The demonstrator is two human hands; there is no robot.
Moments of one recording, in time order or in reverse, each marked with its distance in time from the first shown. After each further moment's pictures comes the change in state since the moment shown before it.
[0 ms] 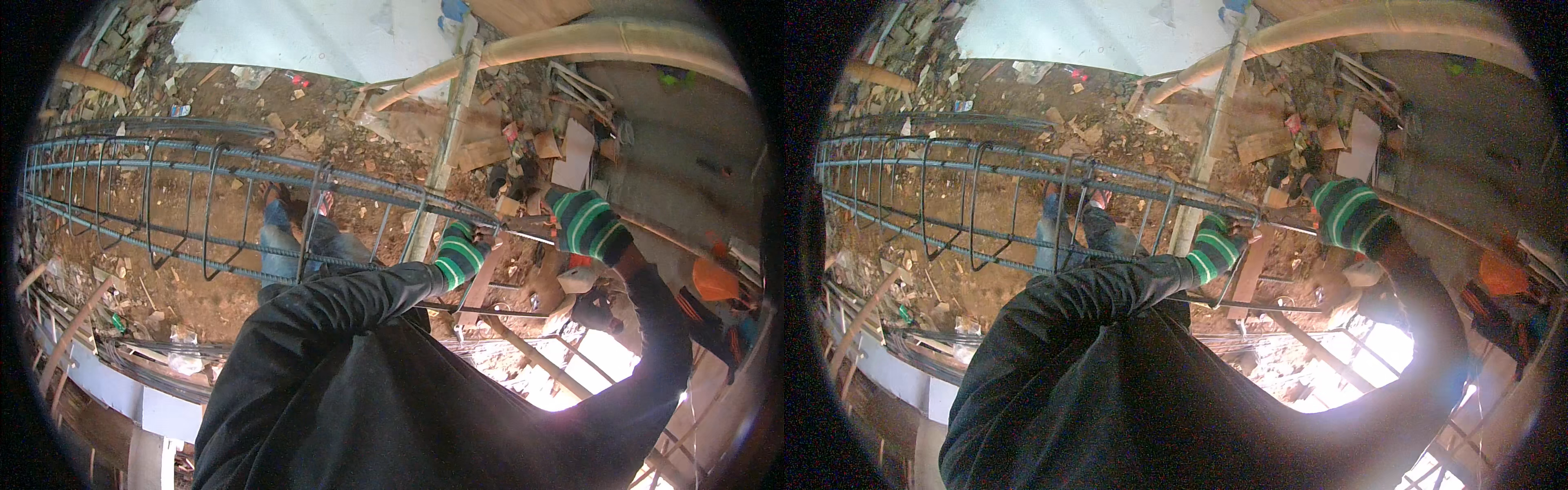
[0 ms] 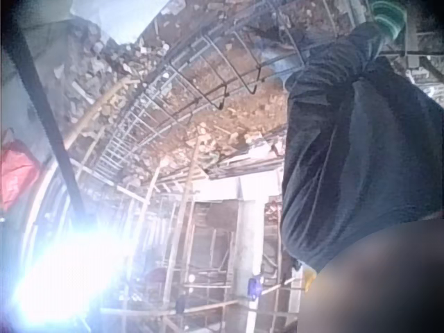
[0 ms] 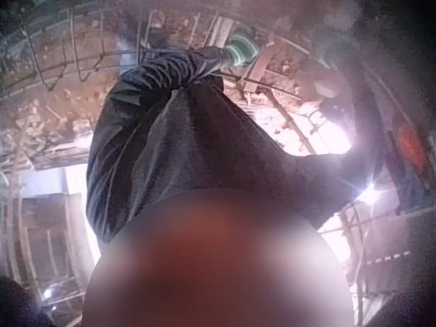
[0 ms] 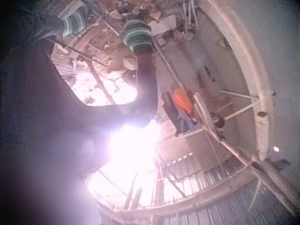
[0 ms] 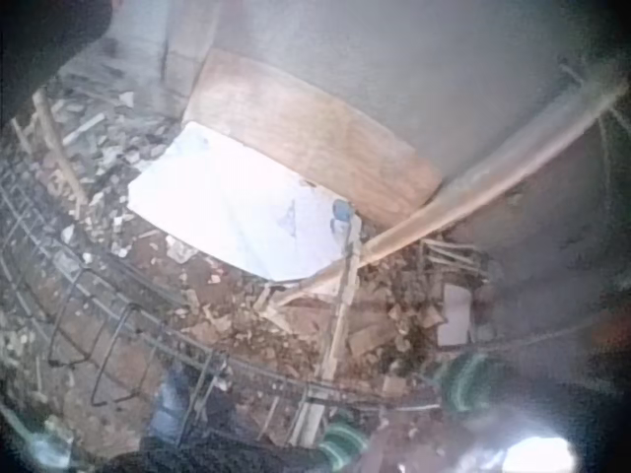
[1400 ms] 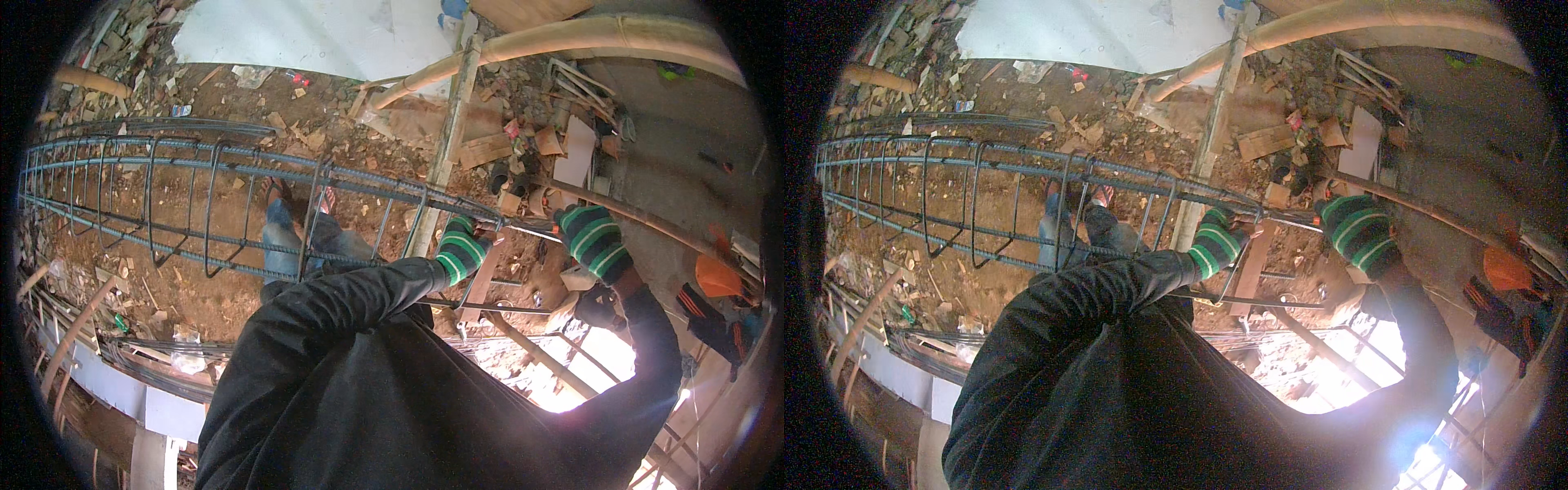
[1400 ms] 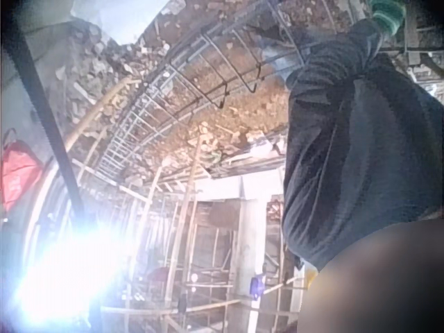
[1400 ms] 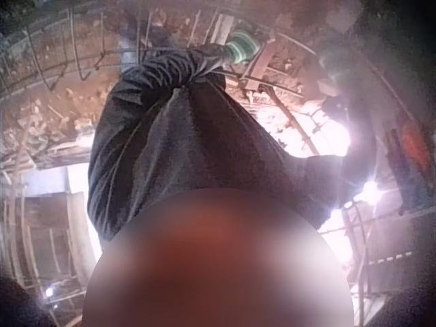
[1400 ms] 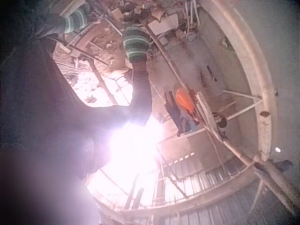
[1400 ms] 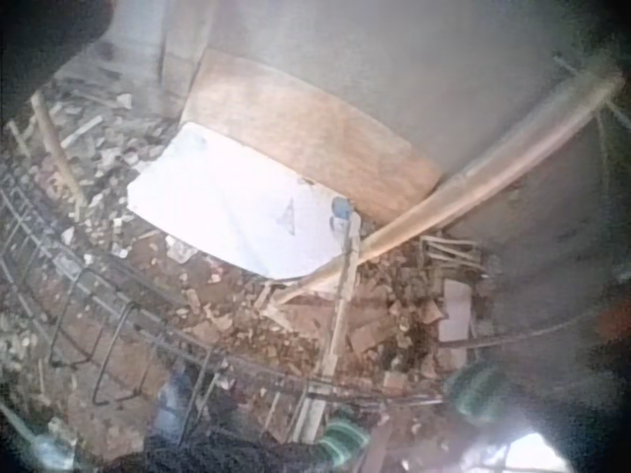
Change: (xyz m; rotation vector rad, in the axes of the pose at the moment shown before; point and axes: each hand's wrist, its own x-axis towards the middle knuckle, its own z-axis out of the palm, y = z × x) left_hand 0.006 -0.014 0.000 -0.098 -0.061 -0.036; right_hand -0.023 -0.006 0.051 0.101 0.015 0.176
